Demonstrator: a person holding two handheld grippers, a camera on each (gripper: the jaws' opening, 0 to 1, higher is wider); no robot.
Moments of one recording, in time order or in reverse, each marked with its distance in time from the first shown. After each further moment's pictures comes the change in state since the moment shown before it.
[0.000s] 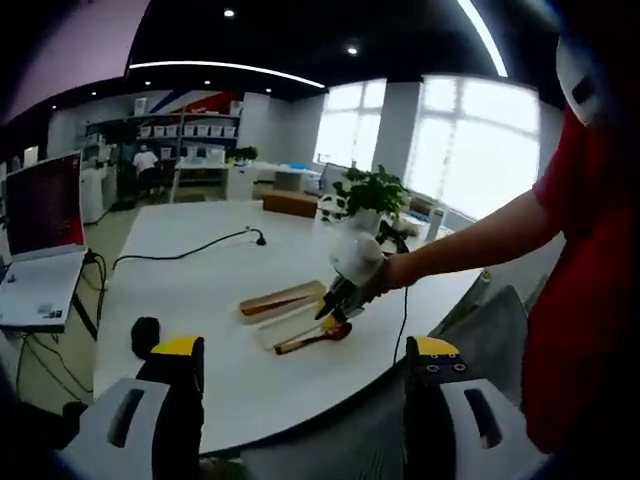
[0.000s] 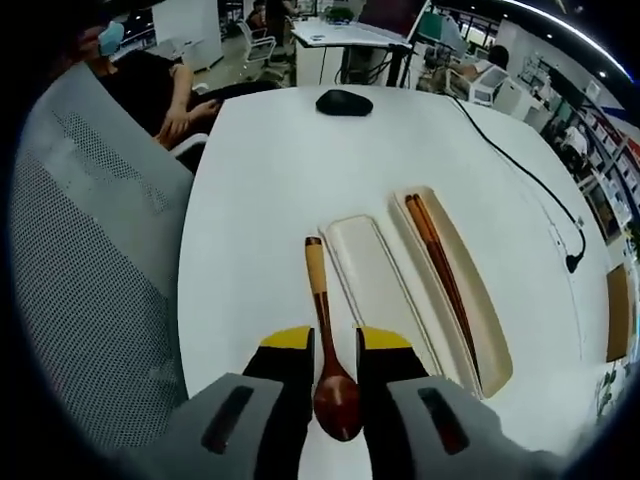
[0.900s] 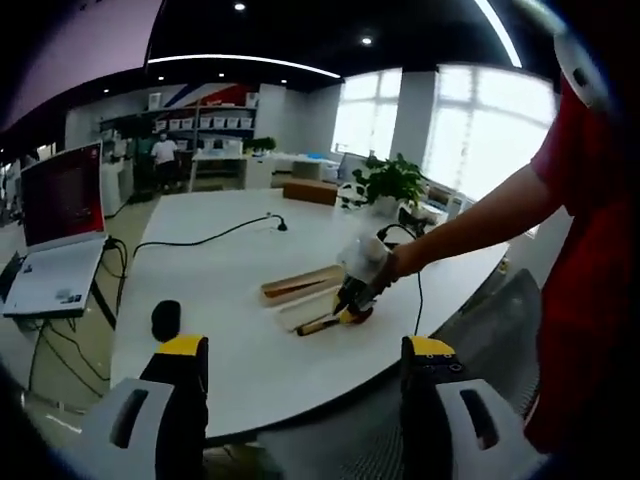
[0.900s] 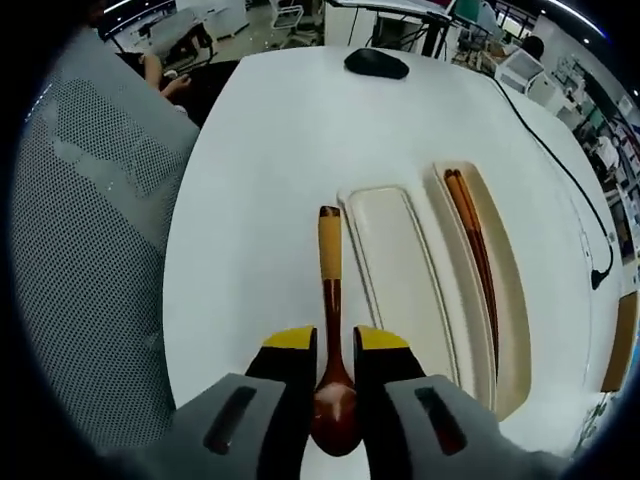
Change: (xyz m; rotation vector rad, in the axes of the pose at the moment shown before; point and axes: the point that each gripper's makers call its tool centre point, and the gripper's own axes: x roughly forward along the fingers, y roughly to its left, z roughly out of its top) left arm -0.011 0.015 -0.019 0.009 0.047 0.079; right arm 0.032 0.009 -0.016 -0.112 0.137 0.067
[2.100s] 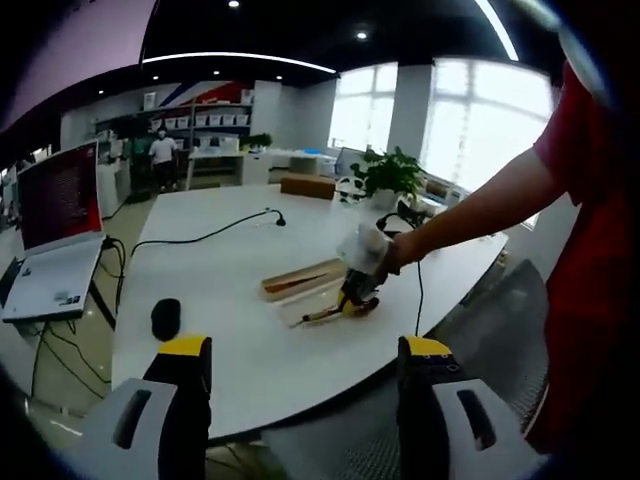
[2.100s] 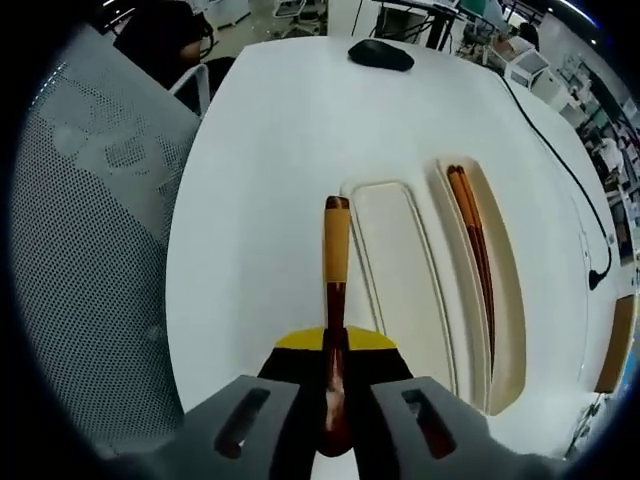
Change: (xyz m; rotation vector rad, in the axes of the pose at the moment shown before) left arm 0.006 0.002 -0.006 0.027 0.016 -0.014; right arm -0.011 -0.001 -0.004 -0.002 0.043 -0.010
